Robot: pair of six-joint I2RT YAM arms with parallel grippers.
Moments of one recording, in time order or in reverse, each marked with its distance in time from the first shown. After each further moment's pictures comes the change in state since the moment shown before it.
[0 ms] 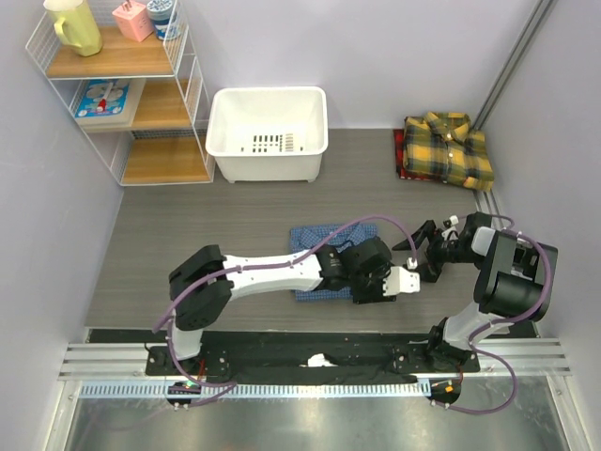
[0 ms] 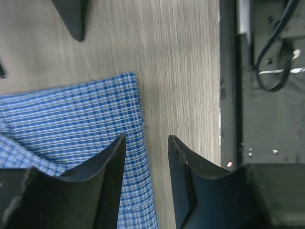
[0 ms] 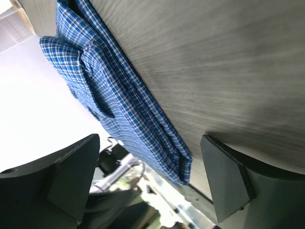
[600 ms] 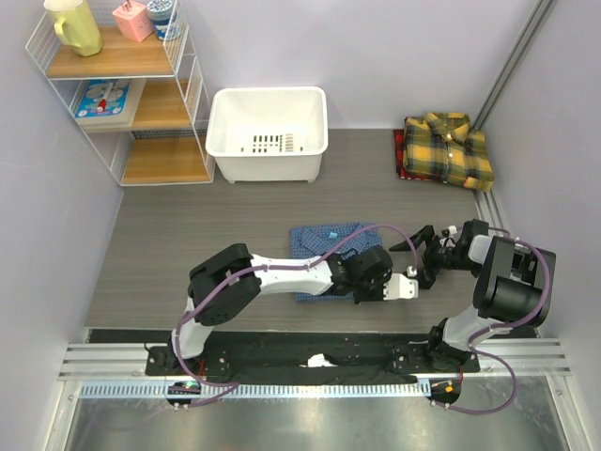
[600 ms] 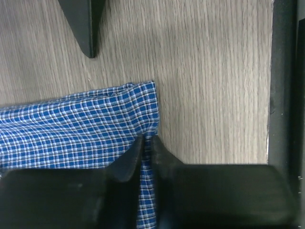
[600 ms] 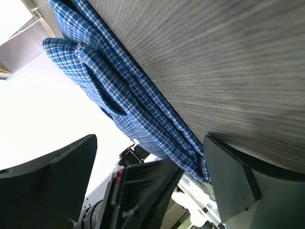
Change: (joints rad) left arm -0.003 0.145 -0.057 0.182 -0.055 0.076; right arm -0.002 -0.037 -0.104 0.084 -0.053 0.176
